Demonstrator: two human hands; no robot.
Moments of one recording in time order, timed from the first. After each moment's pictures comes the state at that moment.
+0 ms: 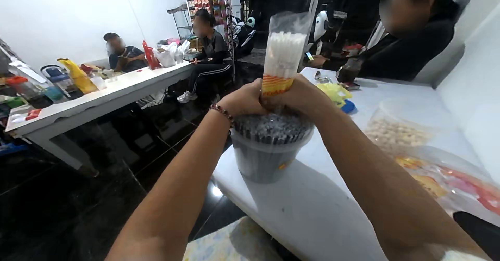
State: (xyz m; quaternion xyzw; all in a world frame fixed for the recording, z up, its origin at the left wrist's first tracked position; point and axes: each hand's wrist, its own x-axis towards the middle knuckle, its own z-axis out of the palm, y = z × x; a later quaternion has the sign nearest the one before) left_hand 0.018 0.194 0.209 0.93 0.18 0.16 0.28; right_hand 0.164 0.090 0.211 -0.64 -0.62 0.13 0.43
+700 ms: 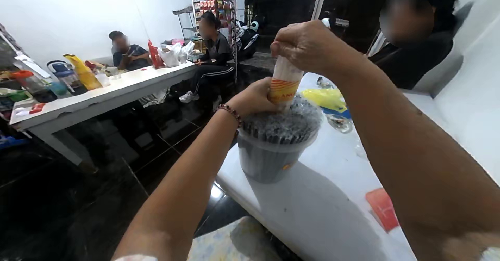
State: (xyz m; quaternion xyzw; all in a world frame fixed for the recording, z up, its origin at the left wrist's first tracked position) left_hand 0.015 0.185 0.213 0.90 0.13 0.22 0.34; right_hand 0.152 0.093 0.298 -0.53 -0.79 -0.19 0.25
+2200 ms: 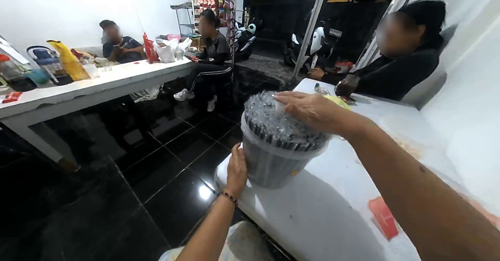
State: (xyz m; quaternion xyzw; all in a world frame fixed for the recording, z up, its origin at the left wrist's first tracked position) left_hand -0.023 0.143 -0.008 0.68 0.35 0.47 0.45; right_hand 0.165 0.072 0.211 -0.56 -0.80 -0.06 0.20
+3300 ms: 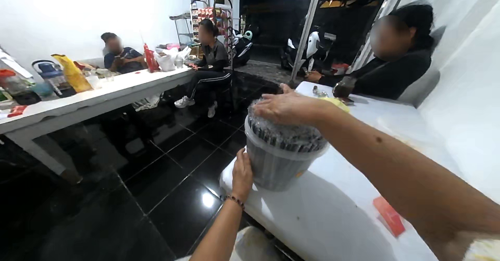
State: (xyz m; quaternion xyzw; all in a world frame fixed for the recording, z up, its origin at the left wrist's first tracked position) left_hand -0.025 0.143 -0.003 0.69 0.36 0.44 0.45; right_hand 0.112 0.113 0.241 -0.61 -0.79 -0.02 -0.04
